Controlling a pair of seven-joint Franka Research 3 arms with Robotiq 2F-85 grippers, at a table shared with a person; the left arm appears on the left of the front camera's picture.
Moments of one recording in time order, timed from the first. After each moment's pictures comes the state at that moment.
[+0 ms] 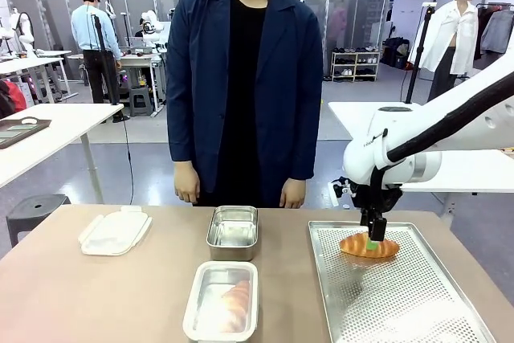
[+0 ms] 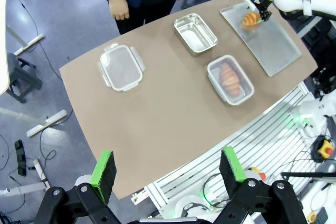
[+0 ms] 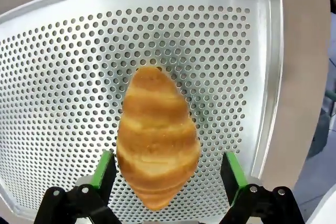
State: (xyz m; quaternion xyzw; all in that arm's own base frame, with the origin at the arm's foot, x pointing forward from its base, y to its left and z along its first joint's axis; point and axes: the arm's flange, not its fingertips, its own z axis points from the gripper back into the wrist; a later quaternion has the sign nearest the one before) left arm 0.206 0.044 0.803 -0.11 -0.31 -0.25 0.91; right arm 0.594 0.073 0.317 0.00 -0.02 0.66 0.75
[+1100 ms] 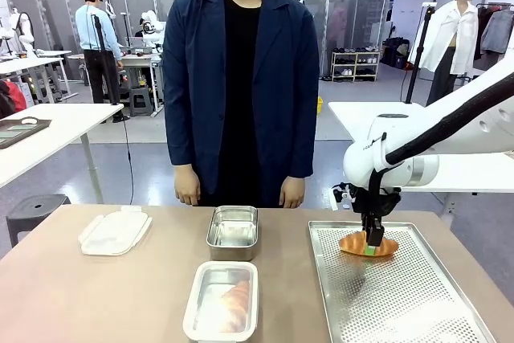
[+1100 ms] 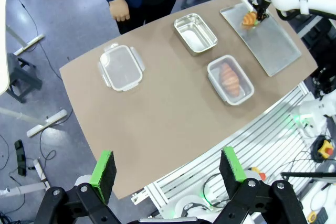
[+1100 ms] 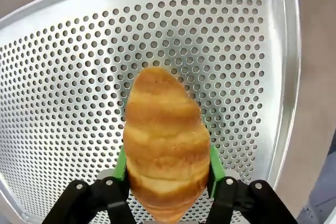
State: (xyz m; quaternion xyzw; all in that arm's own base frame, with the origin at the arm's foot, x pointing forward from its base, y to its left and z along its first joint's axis) left arm 0.206 0.044 0.803 -0.11 -0.31 -0.25 0.91; right arm 0.598 0.072 0.302 0.02 0.00 0.64 0.77
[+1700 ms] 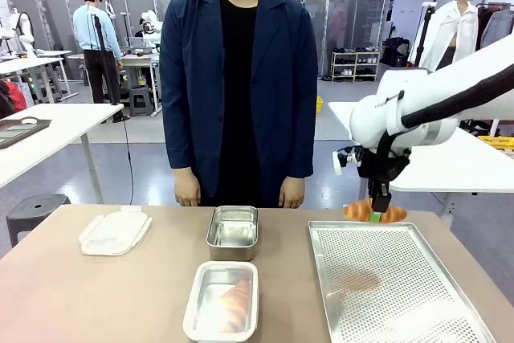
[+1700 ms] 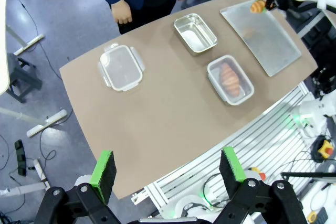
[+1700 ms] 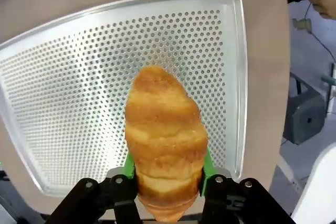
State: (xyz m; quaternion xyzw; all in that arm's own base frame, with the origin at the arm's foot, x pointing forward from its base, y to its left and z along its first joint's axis) left arm 0.206 0.044 0.803 -0.11 -0.31 -0.25 0.91; right arm 0.578 0.076 0.416 0.00 -0.02 0.63 0.78
